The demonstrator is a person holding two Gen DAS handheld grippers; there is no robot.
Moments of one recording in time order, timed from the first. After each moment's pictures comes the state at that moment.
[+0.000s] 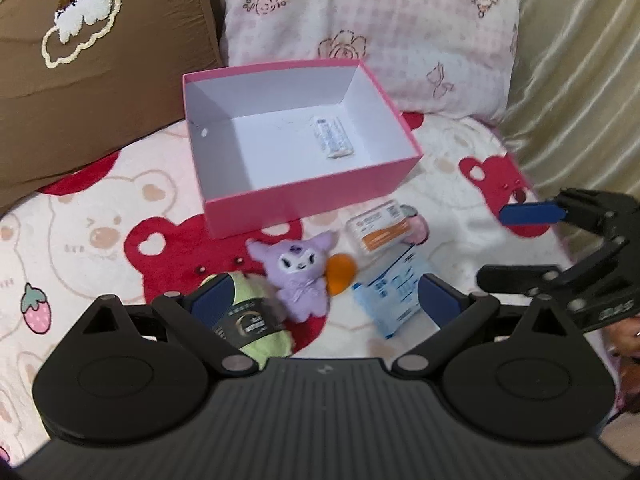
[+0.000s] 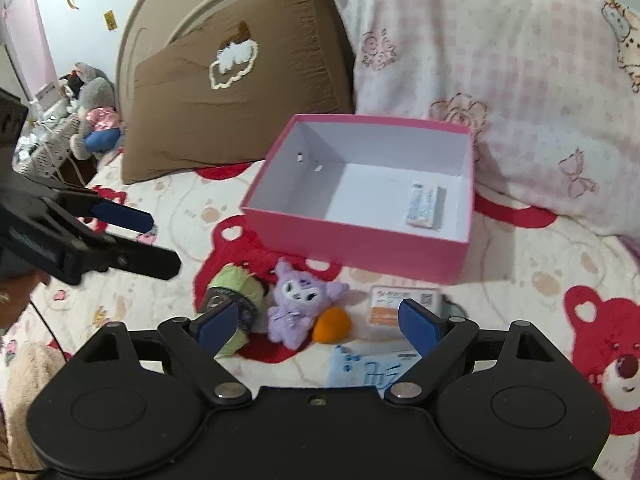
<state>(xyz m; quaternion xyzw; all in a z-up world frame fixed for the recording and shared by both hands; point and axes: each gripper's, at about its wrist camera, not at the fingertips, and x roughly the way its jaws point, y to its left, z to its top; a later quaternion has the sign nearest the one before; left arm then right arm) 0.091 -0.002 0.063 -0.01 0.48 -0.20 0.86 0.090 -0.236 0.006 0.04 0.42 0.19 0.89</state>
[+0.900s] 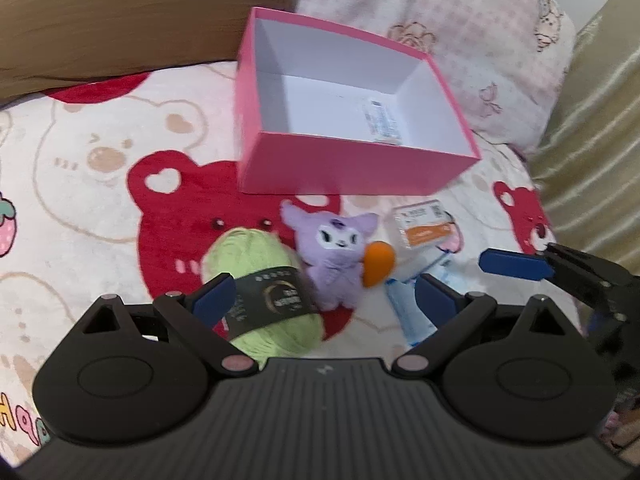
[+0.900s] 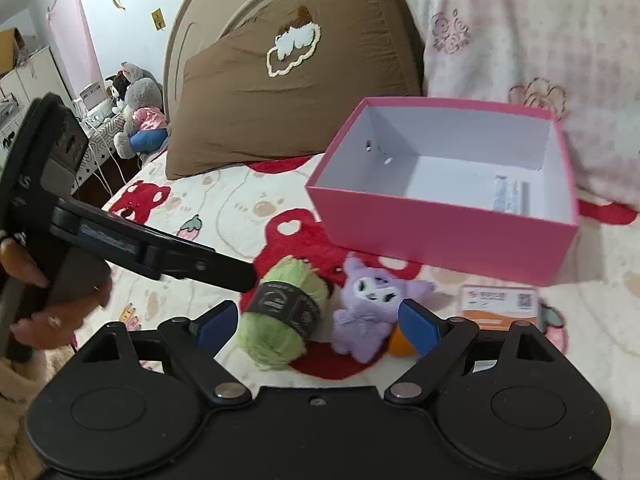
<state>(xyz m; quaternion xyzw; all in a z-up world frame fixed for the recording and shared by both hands) 0.097 0.050 -0.025 -0.13 0.48 -0.16 0.85 0.094 -0.179 -0.056 0.06 0.39 0.25 0.88</state>
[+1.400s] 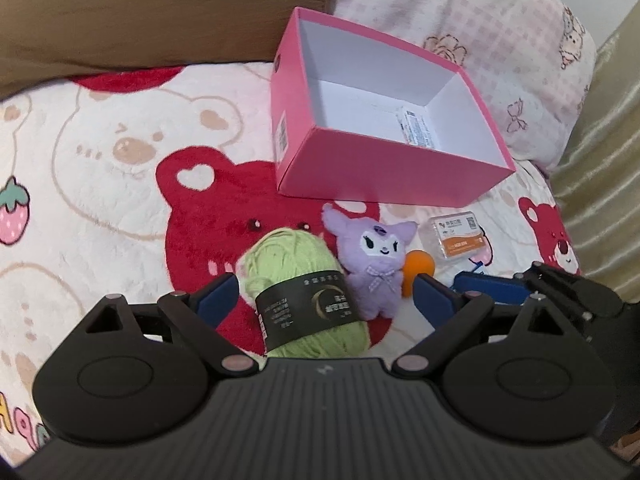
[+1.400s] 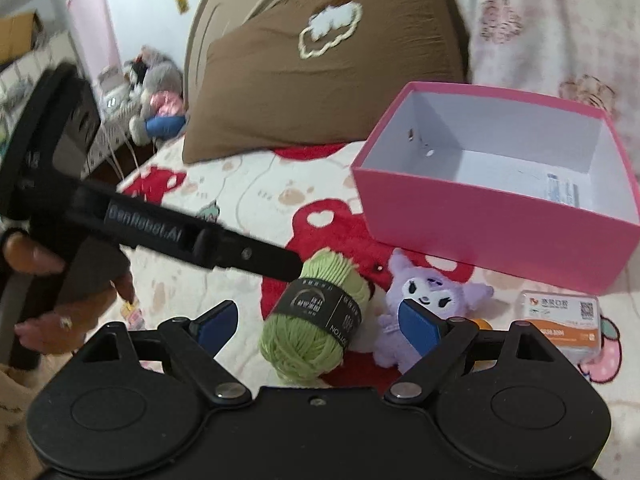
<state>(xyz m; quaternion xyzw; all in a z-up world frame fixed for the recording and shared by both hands) 0.098 0.078 -0.053 -0.15 0.46 -0.14 0.86 0.103 -0.126 -0.092 0.00 0.38 0.27 0.88</state>
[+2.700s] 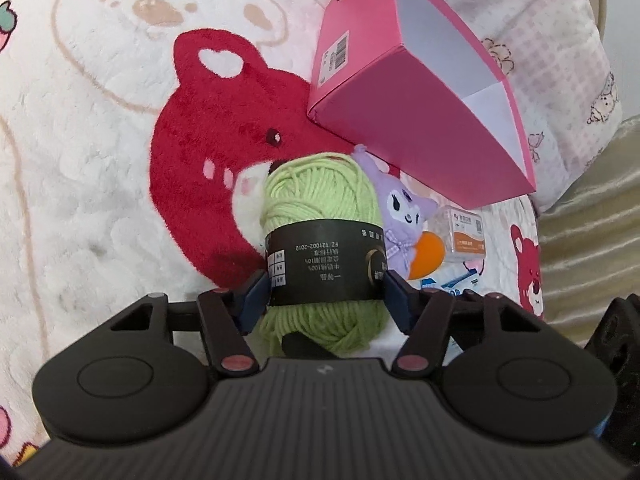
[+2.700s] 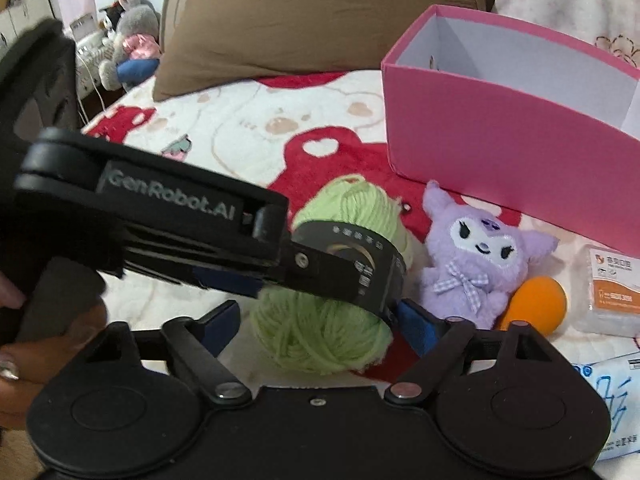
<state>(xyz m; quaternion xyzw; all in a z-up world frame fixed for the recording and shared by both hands) 0.097 0.094 -0.135 -0.31 0.49 -0.13 0.81 0.124 -0.077 -0.161 -0.03 0.43 0.22 0.87</state>
